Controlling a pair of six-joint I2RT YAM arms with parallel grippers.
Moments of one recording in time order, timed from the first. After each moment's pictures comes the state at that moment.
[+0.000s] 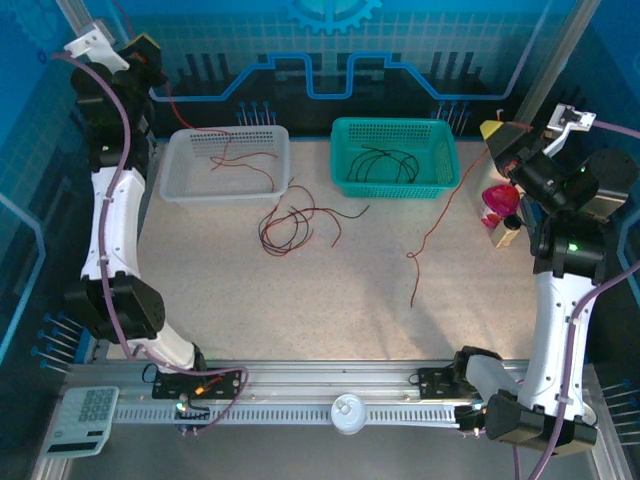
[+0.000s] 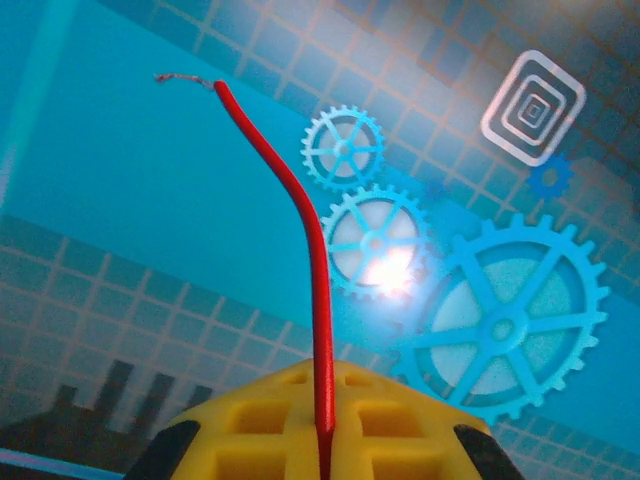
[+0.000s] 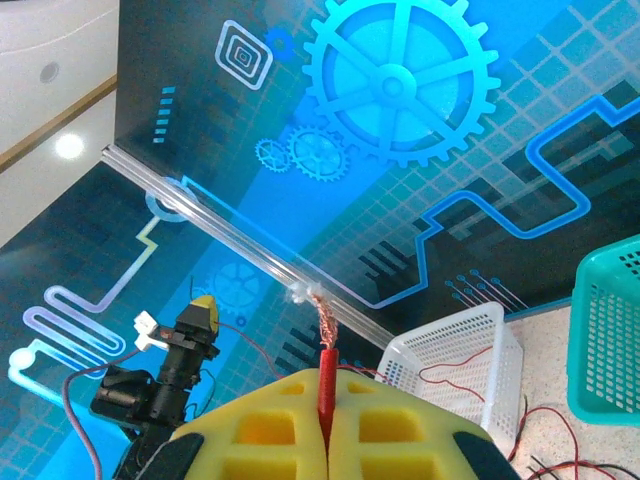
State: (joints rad) left arm 0.22 1.61 1.77 0.10 0.21 -0.55; right arm -0.28 1.00 1.37 -0.22 -0.84 1.03
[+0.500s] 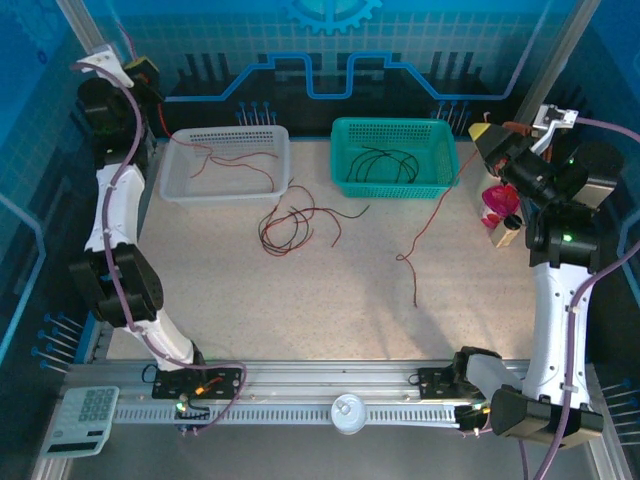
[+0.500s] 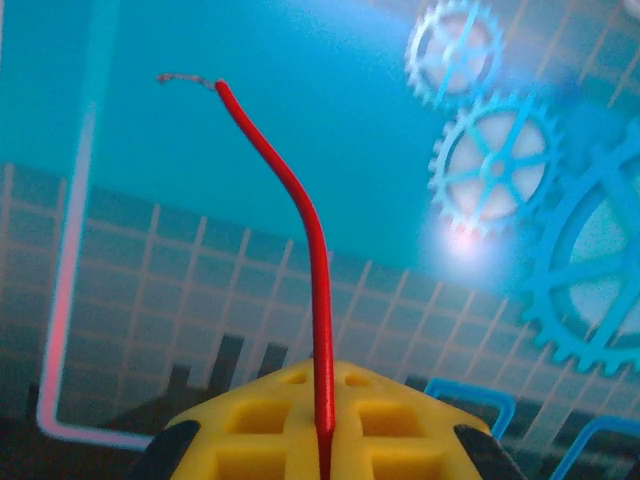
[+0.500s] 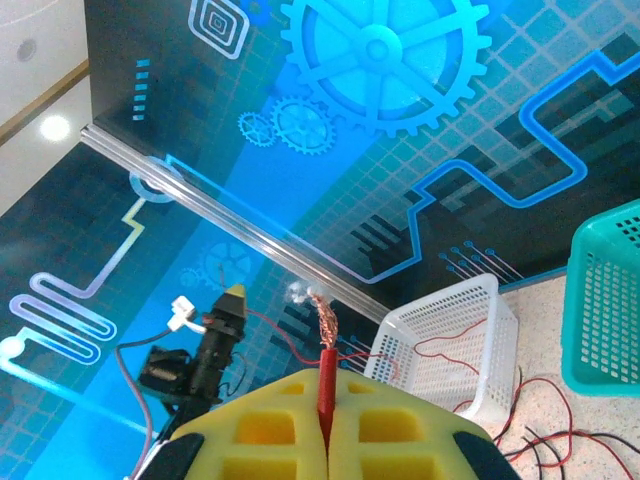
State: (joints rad) left arm 0.30 1.74 1.66 0.23 0.30 -0.38; right arm -0.24 1.04 1.36 -0.25 -0.84 1.00
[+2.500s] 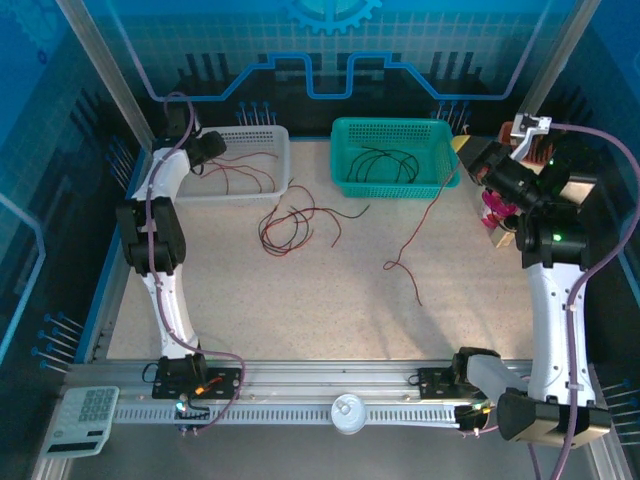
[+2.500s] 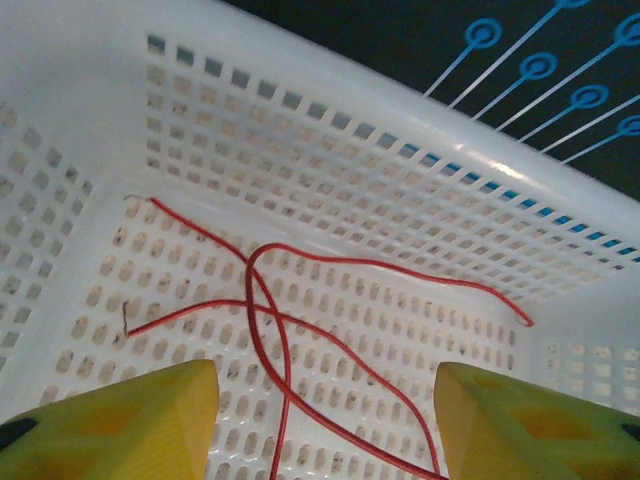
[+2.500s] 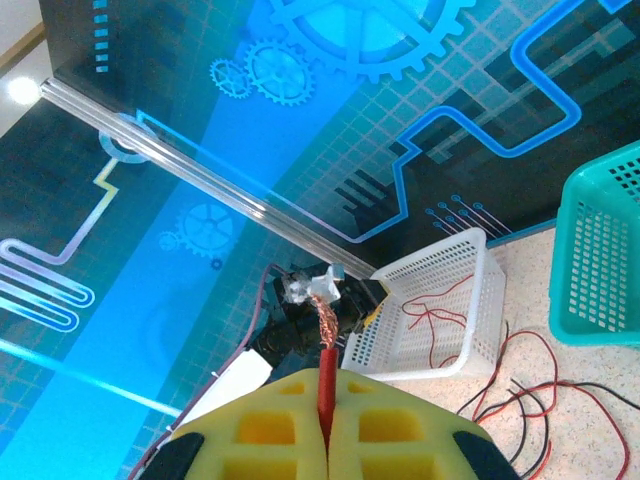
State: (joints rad) left arm 0.15 2.20 1.93 -0.49 0.09 -0.40; right arm -0.14 1.04 1.33 -0.33 -0.80 0.93
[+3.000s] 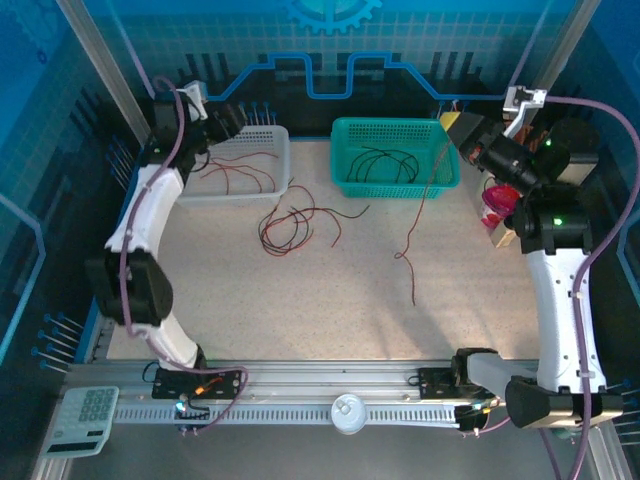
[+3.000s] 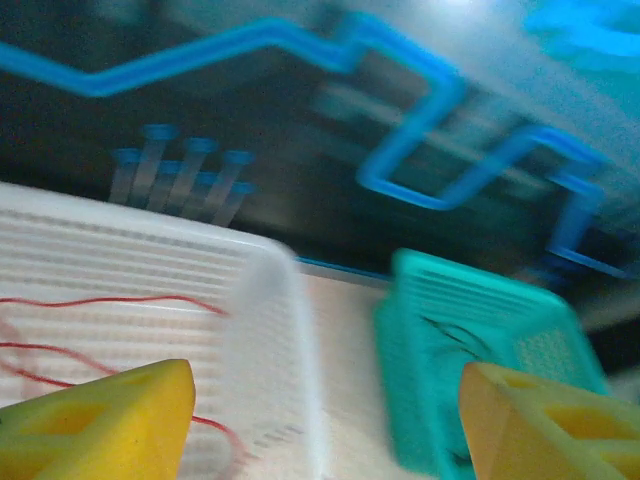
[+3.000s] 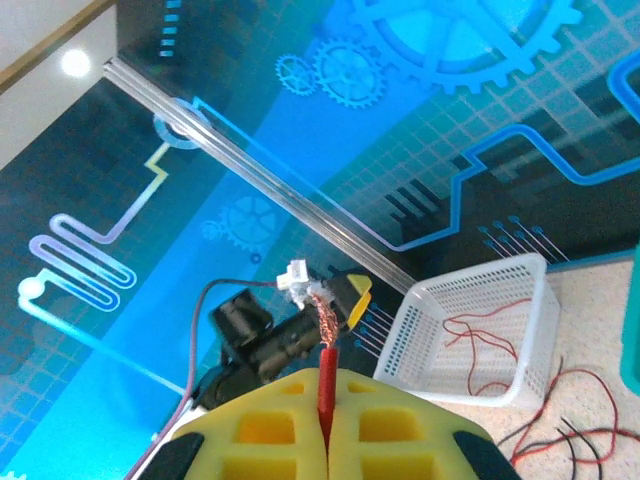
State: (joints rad) left arm 0.02 1.66 1.58 -0.25 0.35 -0.47; right arm -0.02 1.13 1.52 -0.32 -0.75 0.92
